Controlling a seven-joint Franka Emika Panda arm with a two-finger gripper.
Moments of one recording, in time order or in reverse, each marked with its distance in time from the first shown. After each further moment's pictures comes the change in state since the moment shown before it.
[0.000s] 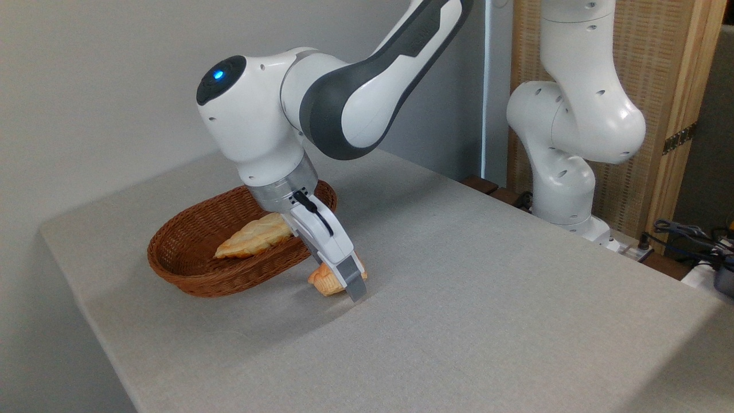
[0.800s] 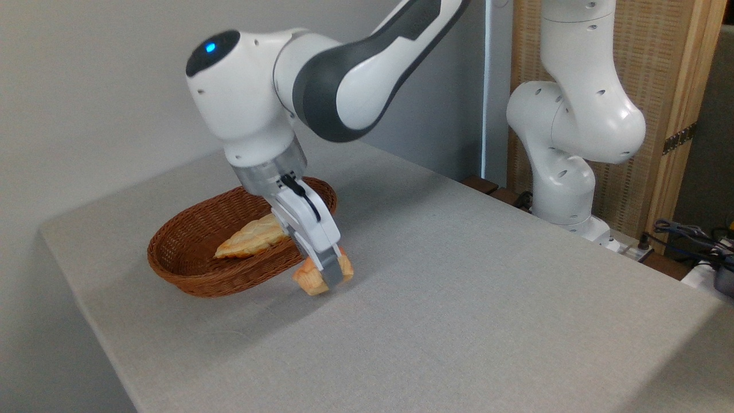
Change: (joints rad) arm 0.002 -0.007 0.002 0.074 -0.014 0.002 0.000
